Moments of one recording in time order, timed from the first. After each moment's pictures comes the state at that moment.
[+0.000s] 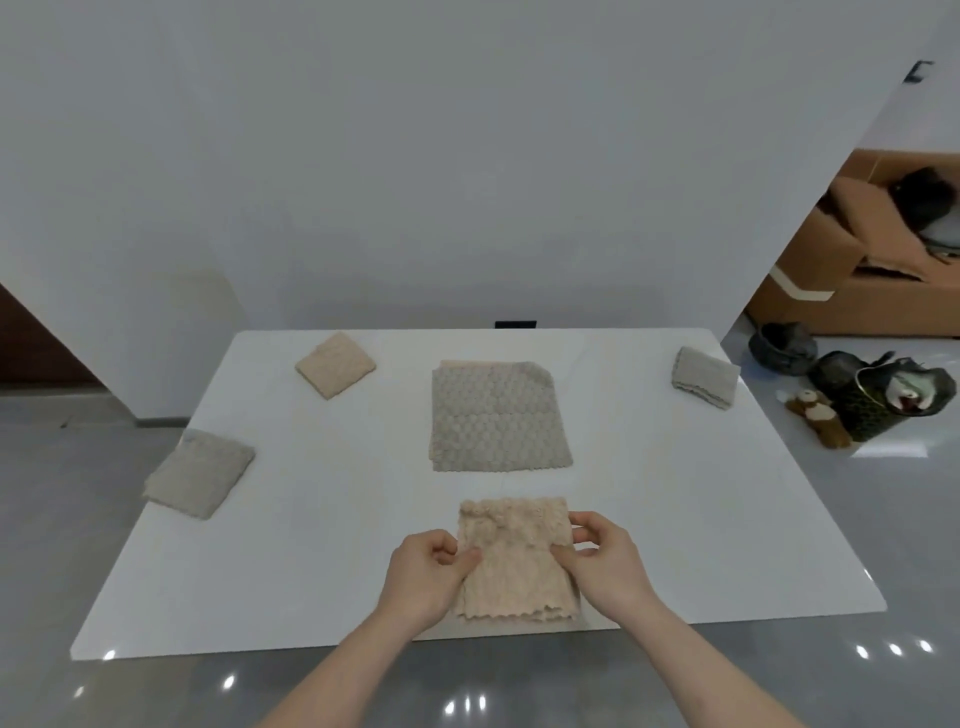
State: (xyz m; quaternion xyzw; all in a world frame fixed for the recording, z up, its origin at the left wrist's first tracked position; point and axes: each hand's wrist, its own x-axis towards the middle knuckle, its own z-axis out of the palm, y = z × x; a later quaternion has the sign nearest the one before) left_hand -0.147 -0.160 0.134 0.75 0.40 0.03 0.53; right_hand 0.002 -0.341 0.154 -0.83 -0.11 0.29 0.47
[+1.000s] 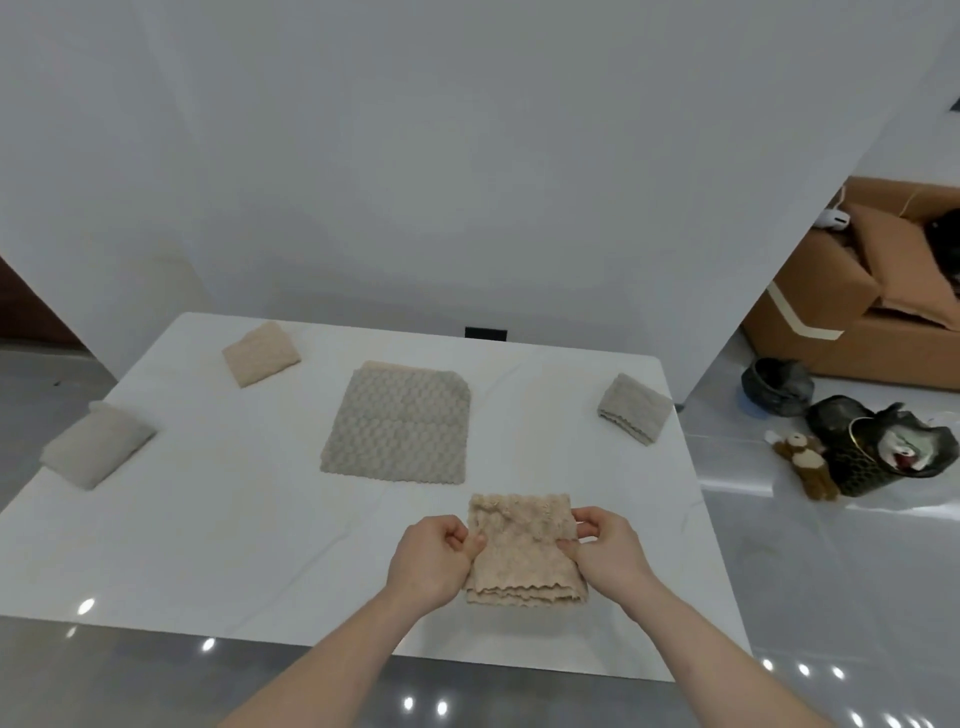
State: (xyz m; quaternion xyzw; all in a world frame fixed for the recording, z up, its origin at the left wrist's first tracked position) left_hand 0.061 -0.326 0.135 0.78 0.43 0.04 0.45; right_hand 0.231 -0.493 0.164 -0.84 -0.16 0.32 0.40
